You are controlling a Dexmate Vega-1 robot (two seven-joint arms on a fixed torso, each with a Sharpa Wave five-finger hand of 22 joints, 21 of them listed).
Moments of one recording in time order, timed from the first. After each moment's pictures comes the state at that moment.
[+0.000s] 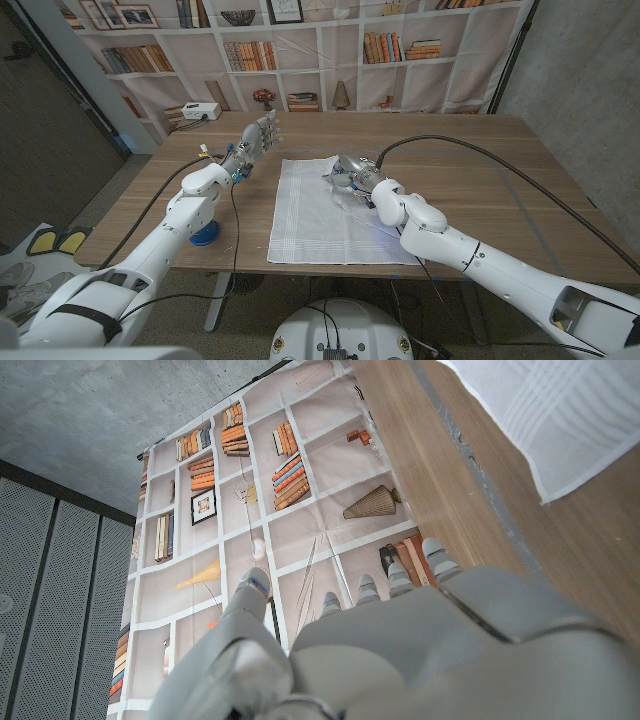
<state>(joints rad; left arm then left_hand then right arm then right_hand) 0.70 0.45 0.26 -1.12 -0.54 -0.25 -0.44 0.10 0.10 0.49 -0.07 0.18 -0.17 -0.17 0.19 0.18 -0.17 0.02 0.22 0.20 -0.15 0.10 0.20 0.20 -0.18 0.19 0.42 0.23 -0.72 -0.58 -0.88 -1.88 -0.55 -0.52 0.04 0.70 -0.03 0.20 0.03 0.26 0.87 0.00 0.35 0.20 0.67 0.01 0.32 0.32 0.72 -0.08 0.30 0.71 0.27 0.10 0.64 0.18</state>
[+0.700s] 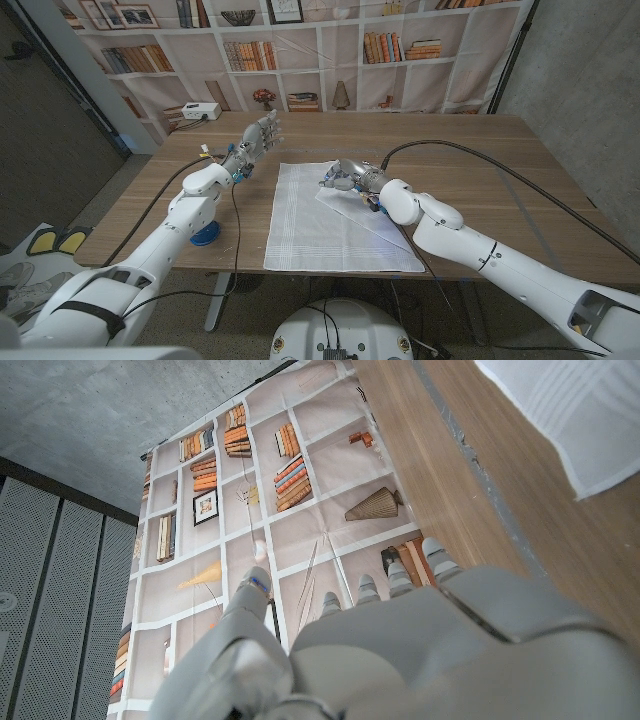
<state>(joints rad) 0.68 0.44 0.27 -1.09 -0.55 -0.27 -0.46 0.11 0.10 0.49 -0.06 0.18 -0.17 -0.17 0.19 0.18 -0.17 0.02 0.22 0.20 -0.15 0.10 0.20 0.20 -0.18 0.19 0.42 0.23 -0.77 -0.64 -0.82 -1.94 -0.43 -0.42 0.06 0.72 -0.03 0.20 -0.03 0.31 0.60 -0.03 0.20 0.21 0.44 0.01 0.23 0.34 0.47 -0.05 0.22 0.69 0.24 0.12 0.57 0.19</state>
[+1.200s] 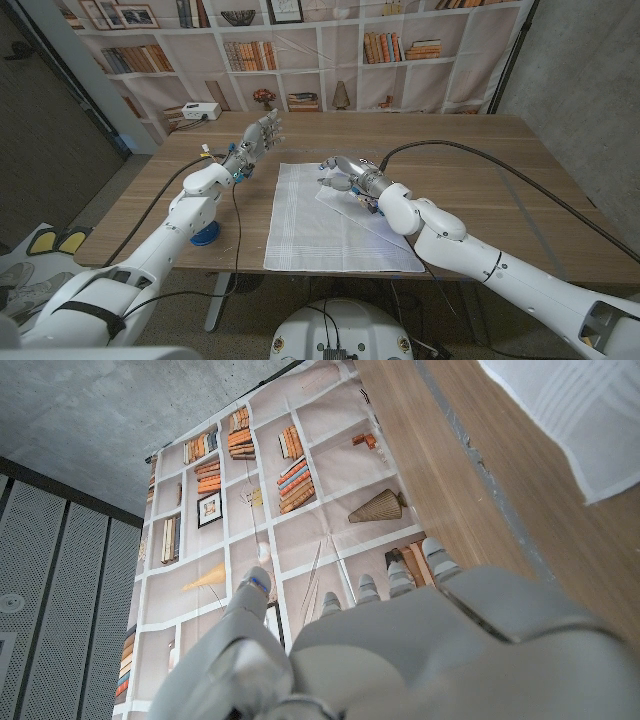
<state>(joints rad) 0.69 0.44 0.27 -1.10 -0.55 -0.28 -0.47 0.11 0.10 0.49 -0.06 0.18 -0.17 -0.17 0.19 0.18 -0.17 0.02 0.22 0.20 -0.15 0.10 0.20 0.20 -0.18 0.19 0.42 0.23 -0.81 -0.66 -0.84 -2.01 -0.55 -0.38 -0.03 0.79 0.01 0.25 -0.08 0.33 0.56 -0.03 0.22 0.22 0.40 0.00 0.24 0.34 0.41 -0.04 0.22 0.64 0.28 0.09 0.56 0.19</state>
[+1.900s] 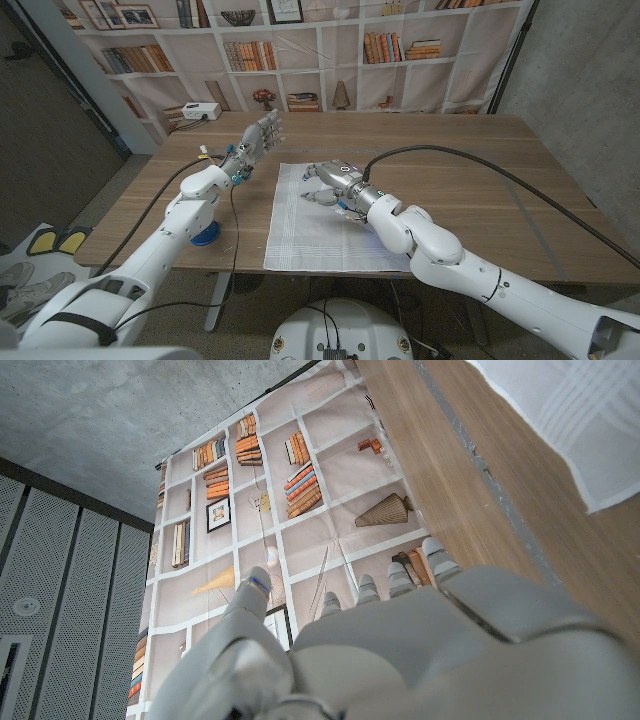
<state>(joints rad) 0.74 0.47 0.26 -1.17 -0.56 -0.27 -0.46 0.11 0.10 0.49 -0.06 0.18 -0.17 -0.17 0.19 0.18 -0.17 0.02 0.22 0.20 -0.15 0.10 0.20 0.20 -0.18 0.19 0.42 0.23 -0.85 -0.66 -0.92 -2.11 -0.86 -0.39 0.07 0.72 -0.03 0.22 -0.07 0.32 0.58 -0.04 0.22 0.22 0.35 0.00 0.23 0.35 0.31 -0.04 0.20 0.63 0.20 0.11 0.52 0.19</state>
